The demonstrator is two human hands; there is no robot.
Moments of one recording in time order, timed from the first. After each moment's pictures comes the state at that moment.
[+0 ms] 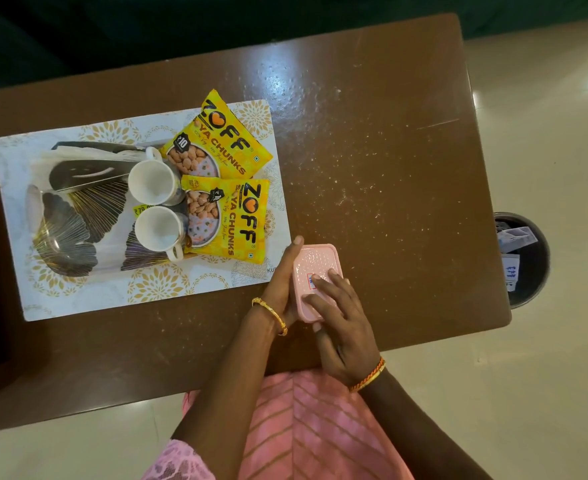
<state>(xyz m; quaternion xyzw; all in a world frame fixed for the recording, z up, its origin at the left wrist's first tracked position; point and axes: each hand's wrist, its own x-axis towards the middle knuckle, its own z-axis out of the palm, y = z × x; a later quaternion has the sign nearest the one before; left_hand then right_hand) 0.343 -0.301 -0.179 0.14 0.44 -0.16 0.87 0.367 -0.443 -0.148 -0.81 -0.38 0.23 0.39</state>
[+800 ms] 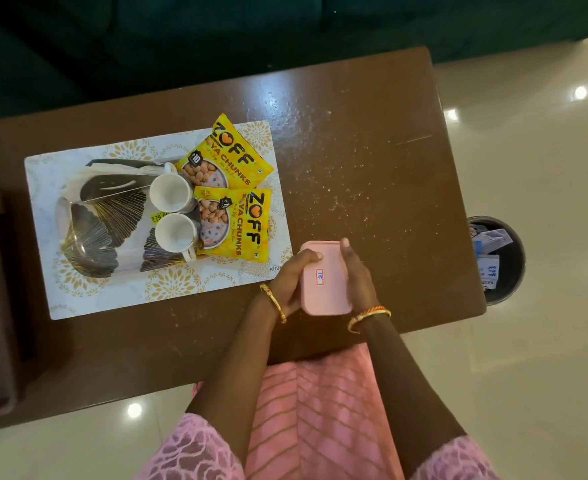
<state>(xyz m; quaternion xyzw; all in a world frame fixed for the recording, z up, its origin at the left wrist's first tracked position) 0.351 -0.296 -0.136 0.27 0.42 -0.16 0.85 0.419 -0.400 -0.118 -0.71 0.16 0.44 0.53</state>
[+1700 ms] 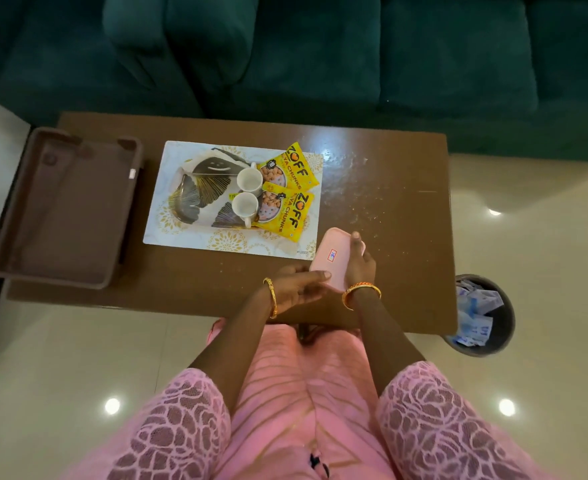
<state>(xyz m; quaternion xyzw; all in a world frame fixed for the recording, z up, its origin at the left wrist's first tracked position) 0.273 -0.339 -0.006 0.31 0.48 -0.06 0.82 0.390 -0.409 -0.029 -0.75 0.12 0.39 0.52</state>
